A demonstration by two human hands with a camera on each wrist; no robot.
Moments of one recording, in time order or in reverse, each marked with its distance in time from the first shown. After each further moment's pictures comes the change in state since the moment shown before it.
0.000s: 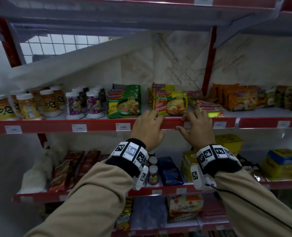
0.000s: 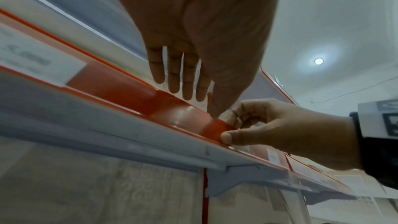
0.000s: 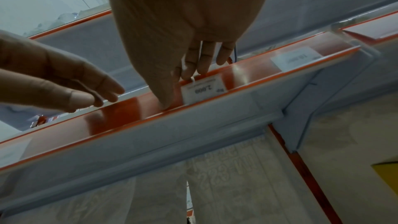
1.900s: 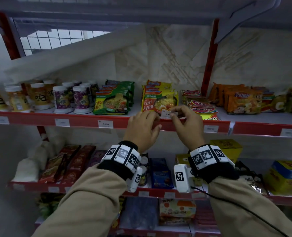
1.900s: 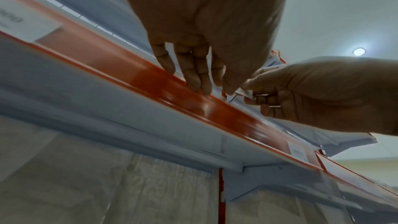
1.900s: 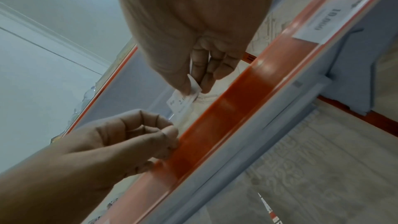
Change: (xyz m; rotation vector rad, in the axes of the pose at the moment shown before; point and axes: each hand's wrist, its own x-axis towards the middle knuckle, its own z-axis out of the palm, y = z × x) left_hand 0.019 0.039 0.032 -0.202 0.229 -0.109; right_hand 0.020 0.026 -0.004 0.717 0.087 -0.024
